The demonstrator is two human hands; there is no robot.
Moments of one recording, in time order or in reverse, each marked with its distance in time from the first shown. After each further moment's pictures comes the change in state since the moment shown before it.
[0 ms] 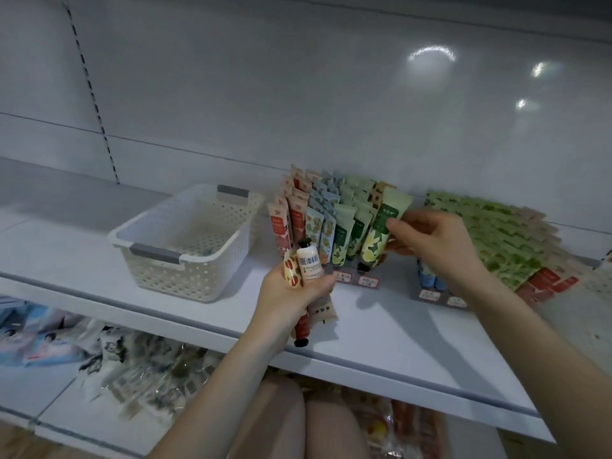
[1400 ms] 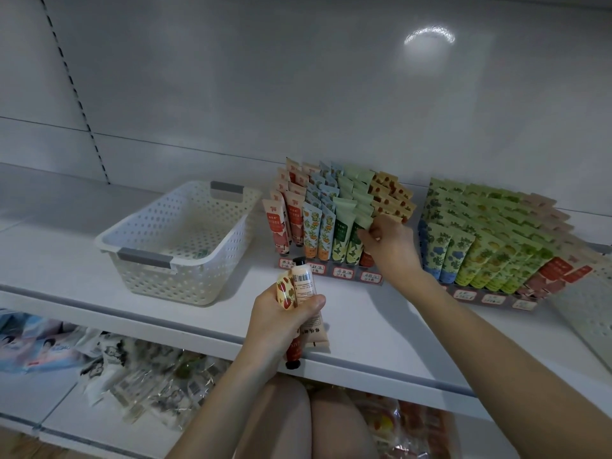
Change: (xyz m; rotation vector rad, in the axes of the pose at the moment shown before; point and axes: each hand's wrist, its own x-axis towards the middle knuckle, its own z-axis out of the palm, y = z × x) left_hand -0.007 -0.016 -0.009 0.108 0.032 -0.089; right_hand 0.037 0.056 0.060 -0.369 0.108 -0.023
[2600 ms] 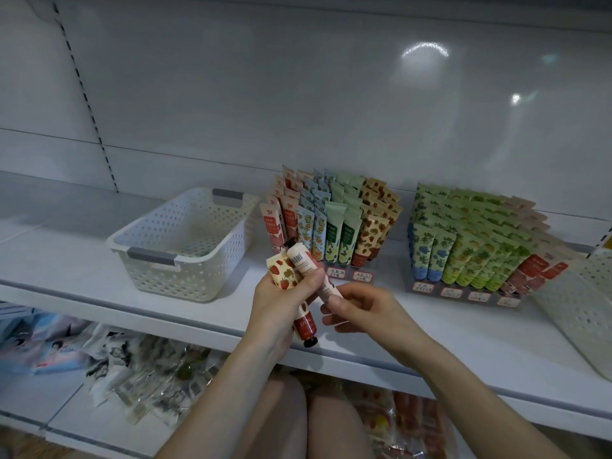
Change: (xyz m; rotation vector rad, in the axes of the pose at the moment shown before) left_hand -0.005 0.010 0.017 -0.294 0.031 0.036; right_hand -0.105 -0.026 -0.030 0.684 -0.554 0.225
